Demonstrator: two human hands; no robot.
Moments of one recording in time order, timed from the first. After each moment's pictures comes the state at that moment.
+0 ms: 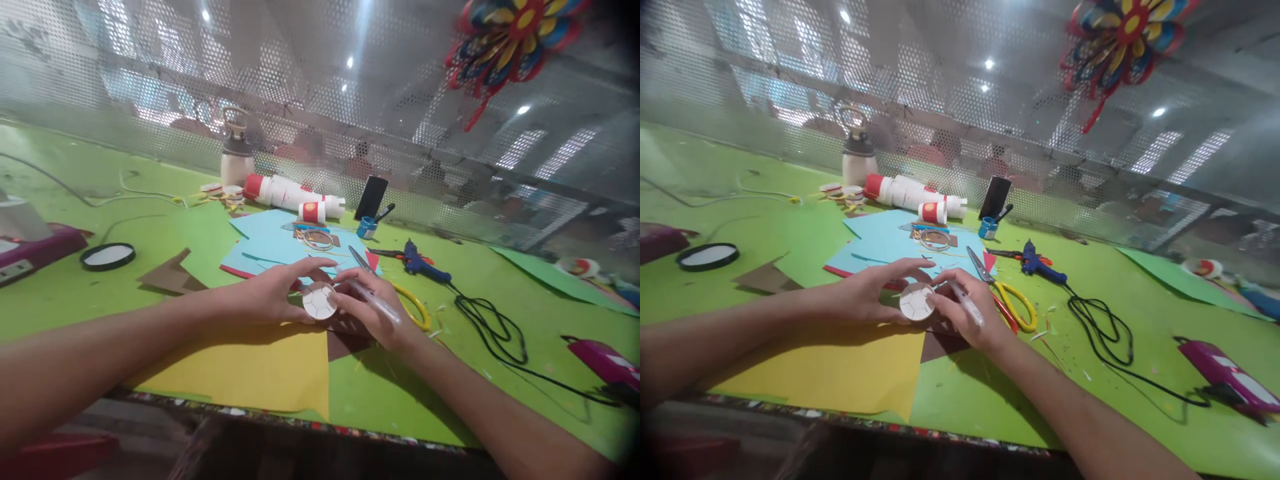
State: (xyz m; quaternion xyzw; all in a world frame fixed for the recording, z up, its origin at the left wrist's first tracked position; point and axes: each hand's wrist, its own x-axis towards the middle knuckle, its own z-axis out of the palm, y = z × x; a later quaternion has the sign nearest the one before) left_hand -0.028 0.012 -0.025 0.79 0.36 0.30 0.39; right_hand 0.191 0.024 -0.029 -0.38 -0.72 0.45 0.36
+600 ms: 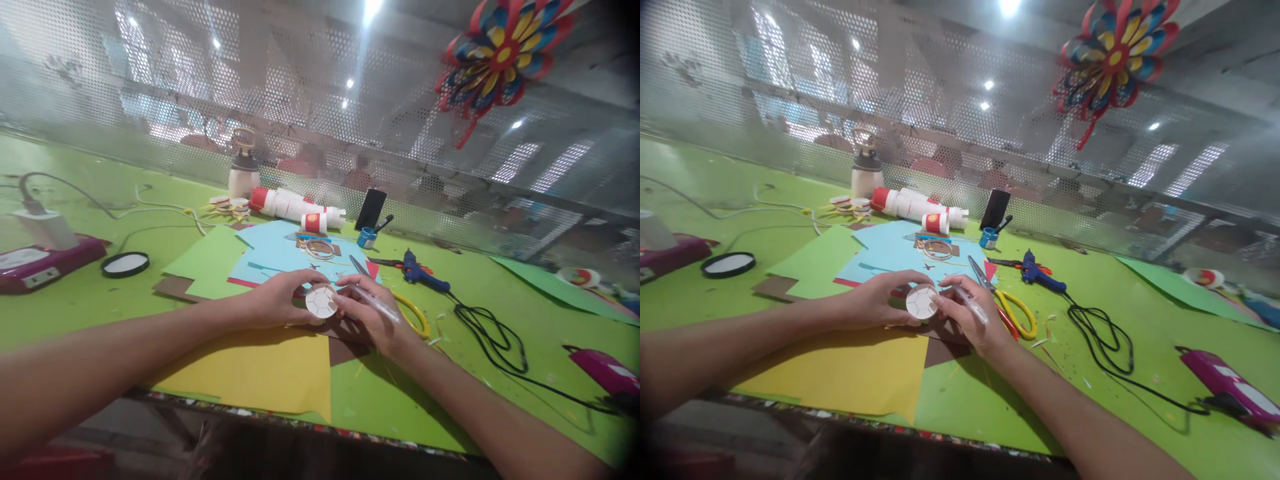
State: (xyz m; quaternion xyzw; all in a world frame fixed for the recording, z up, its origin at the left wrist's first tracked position) left_hand -0.024 0.020 -0.035 0.80 0.39 0.32 0.33; right_hand 0.187 0.029 -0.036 -0.37 -0.66 0.51 0.41
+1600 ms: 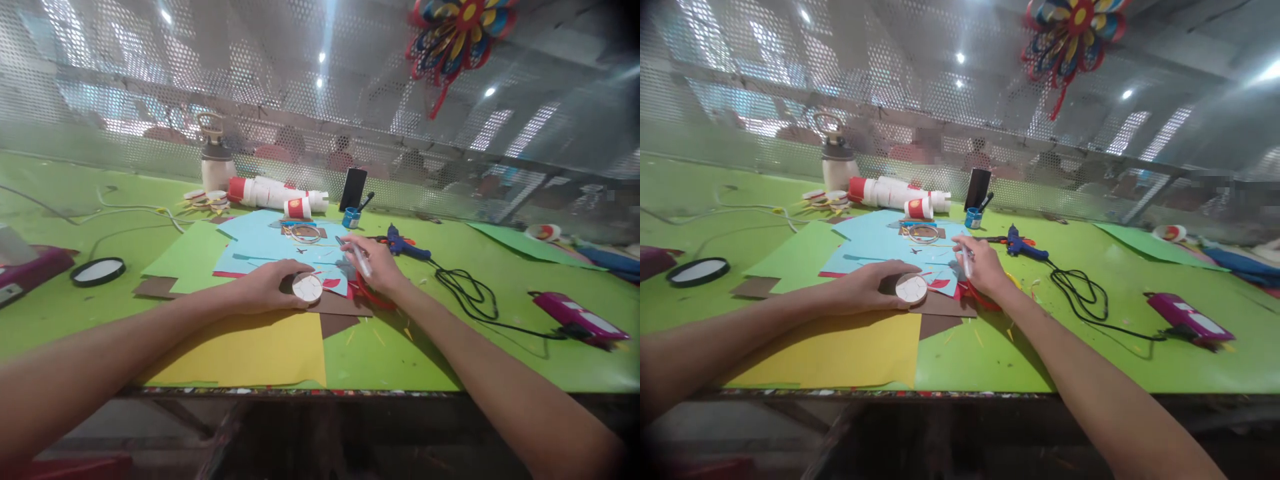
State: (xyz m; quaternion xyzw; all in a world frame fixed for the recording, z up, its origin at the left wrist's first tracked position) left_hand -0.029 0.024 -0.034 0.82 0.43 0.24 0.29; right_hand 0.225 0.080 -0.033 -0.44 -0.80 0.14 0.37
